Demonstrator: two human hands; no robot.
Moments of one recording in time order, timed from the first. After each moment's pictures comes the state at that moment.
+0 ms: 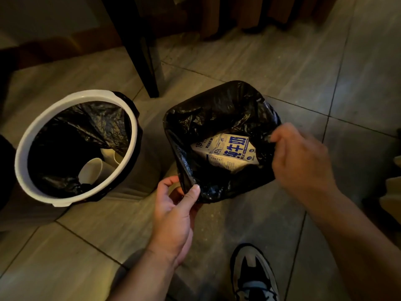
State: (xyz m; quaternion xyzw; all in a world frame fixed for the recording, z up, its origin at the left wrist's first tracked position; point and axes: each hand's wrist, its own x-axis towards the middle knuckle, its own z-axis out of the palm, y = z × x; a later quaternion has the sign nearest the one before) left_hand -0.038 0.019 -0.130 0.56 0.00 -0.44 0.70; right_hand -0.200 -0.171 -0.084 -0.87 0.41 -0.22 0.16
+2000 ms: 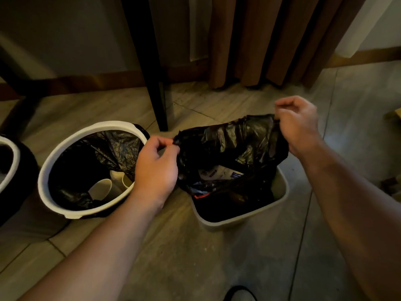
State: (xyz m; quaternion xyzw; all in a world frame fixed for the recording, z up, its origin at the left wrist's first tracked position) left_hand 0.041 -0.055 -0.035 0.71 -0.19 -0.24 0.63; right_hand -0.139 -0.318 -0.037 -0.63 0.50 -0.39 0.45
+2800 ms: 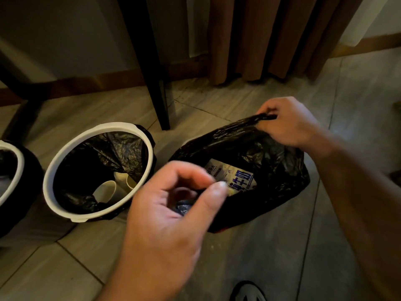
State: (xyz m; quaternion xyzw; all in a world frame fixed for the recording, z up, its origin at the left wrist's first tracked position) left_hand -0.036 0.024 0.032 0.69 -0.36 -0.22 0.59; right_hand -0.135 -0.283 0.005 -0.85 0.40 -0.14 0.32
